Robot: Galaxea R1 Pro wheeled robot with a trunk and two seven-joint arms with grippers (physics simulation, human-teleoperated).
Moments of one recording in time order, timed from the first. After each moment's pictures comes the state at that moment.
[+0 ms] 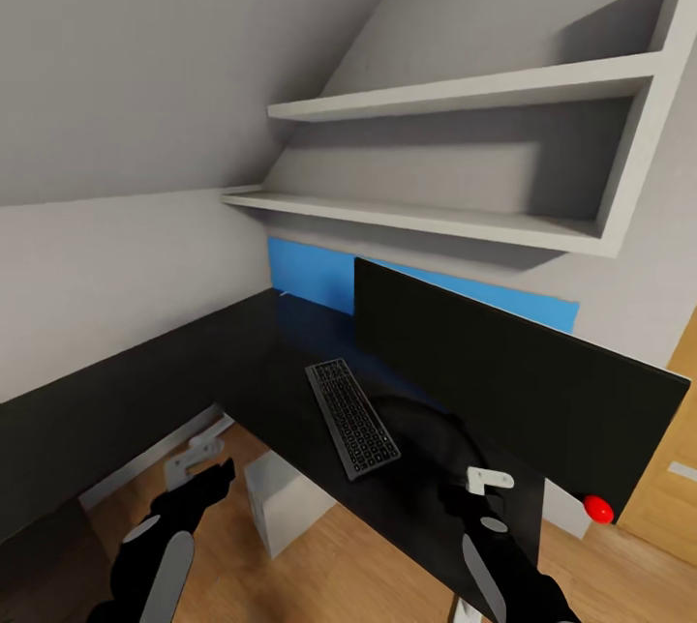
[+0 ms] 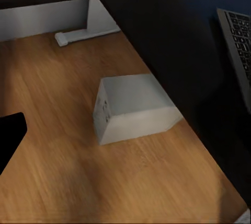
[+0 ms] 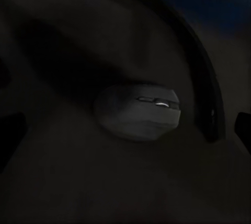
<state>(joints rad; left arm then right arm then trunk) -0.11 -0.10 0.03 -1.61 0.38 0.58 0.47 -0.43 0.04 0.04 -0.68 -0.12 0.10 -0.26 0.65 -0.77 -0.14</state>
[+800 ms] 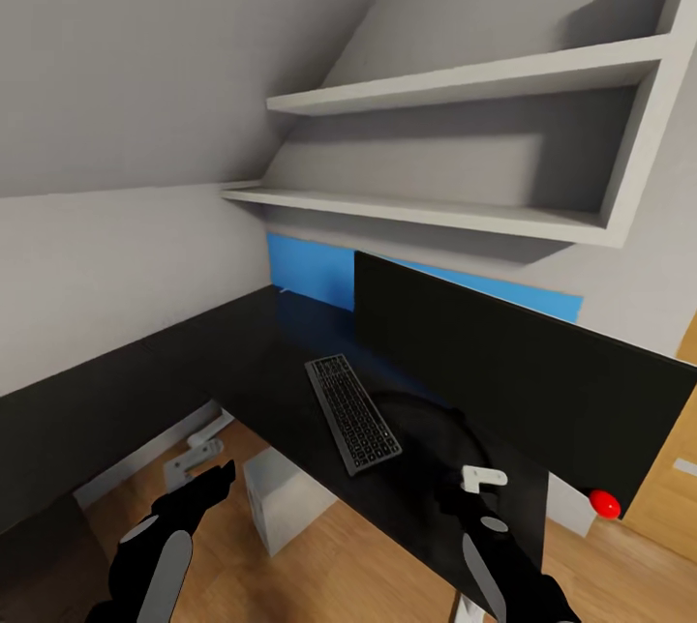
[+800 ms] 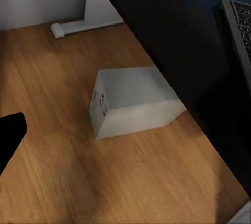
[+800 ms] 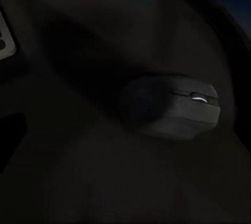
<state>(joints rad) -0.11 -0.10 0.04 -1.61 0.41 0.59 0.47 -0.43 0.04 0.04 -0.68 -0.12 0.10 -0.18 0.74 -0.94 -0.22</state>
